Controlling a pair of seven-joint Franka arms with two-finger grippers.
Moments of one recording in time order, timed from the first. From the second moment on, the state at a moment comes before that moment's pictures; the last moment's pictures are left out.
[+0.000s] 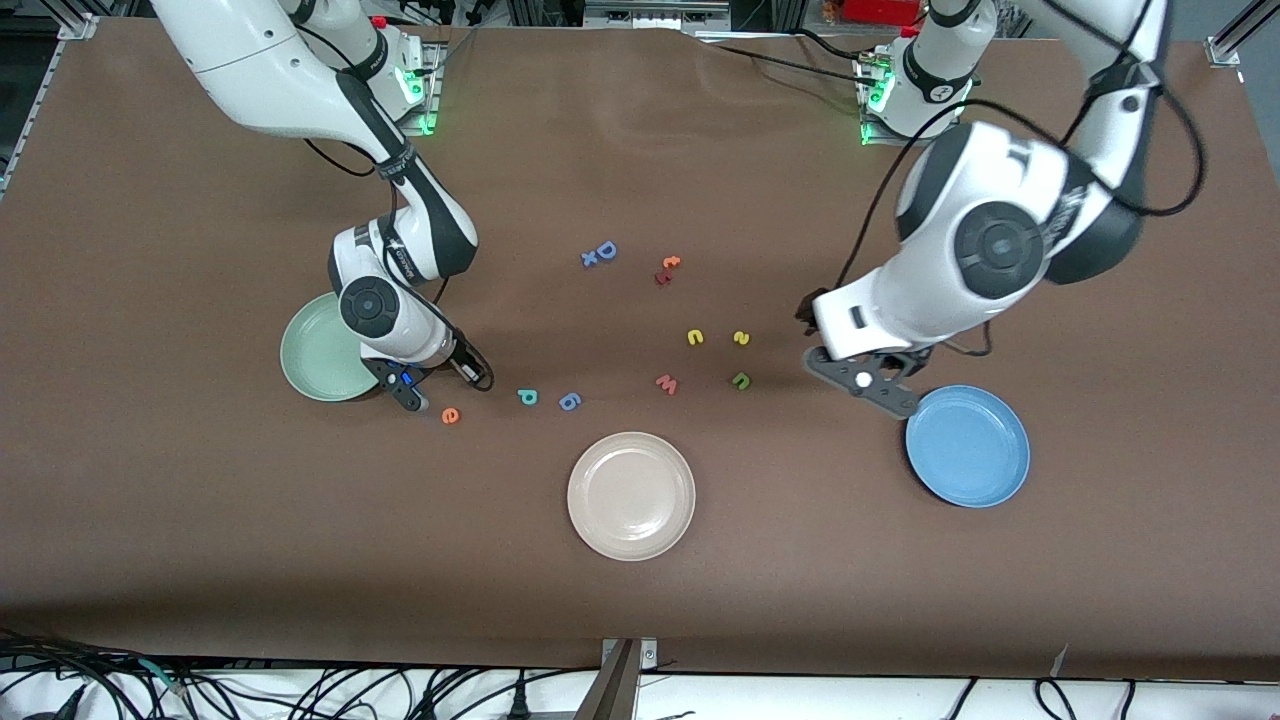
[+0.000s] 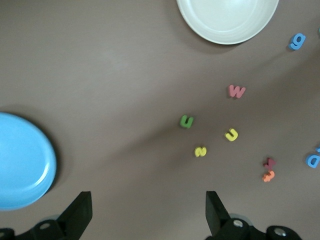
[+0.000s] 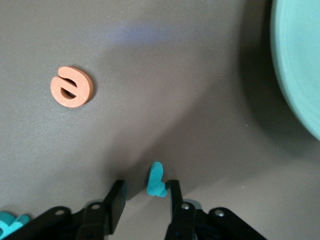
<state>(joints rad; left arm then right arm) -0.44 0.46 0.04 -1.44 -0.11 1.78 0.12 0.22 0.58 0.16 -1.95 -0.02 2.42 1.15</state>
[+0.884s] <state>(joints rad) -0.50 0.49 0.00 -1.72 -0.11 2.16 0.08 0.22 0.57 0.14 -1.95 -0.07 2.43 1.15</state>
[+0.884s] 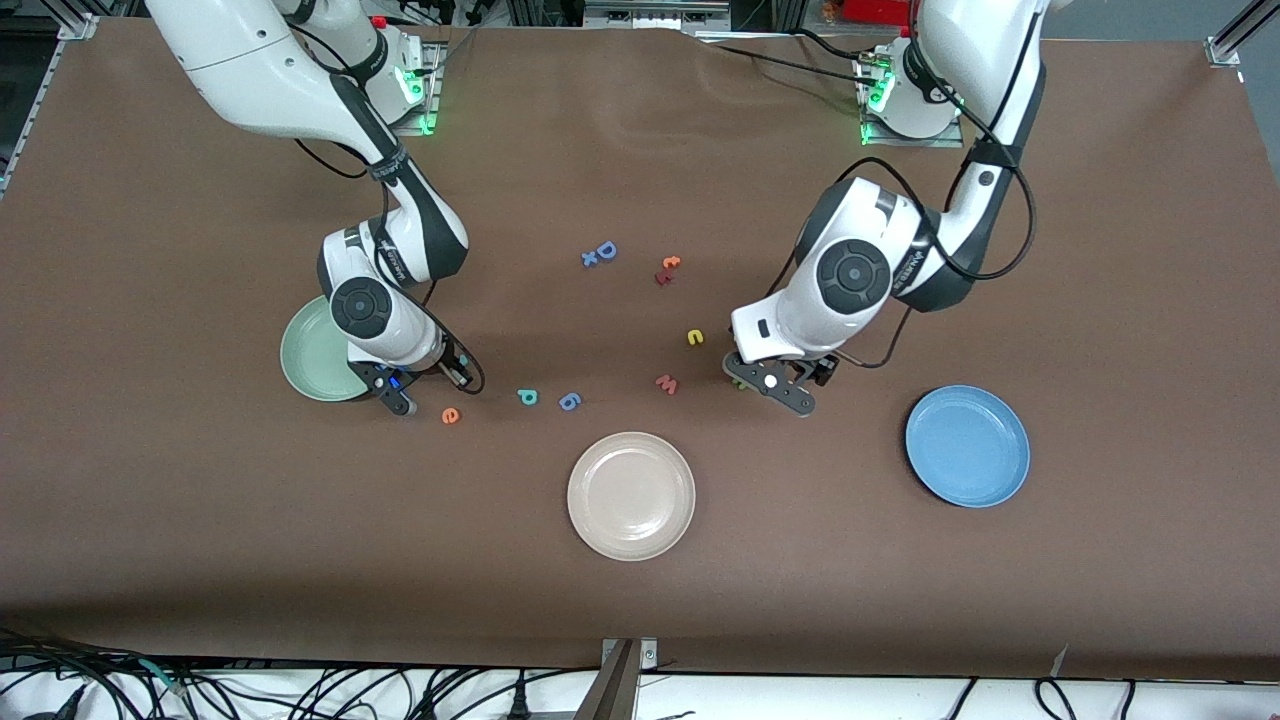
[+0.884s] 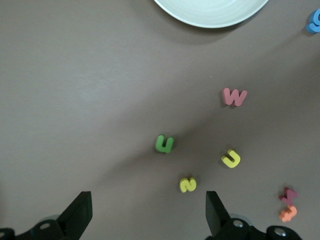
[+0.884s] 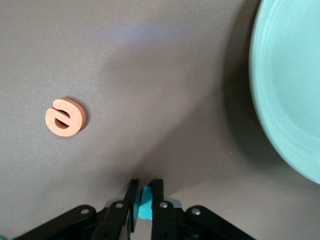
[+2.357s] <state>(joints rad) -0.55 0.52 -0.07 -2.11 0.00 2.68 -0.09 0.21 0.31 0.04 -1.91 -0.08 1.97 0.94</state>
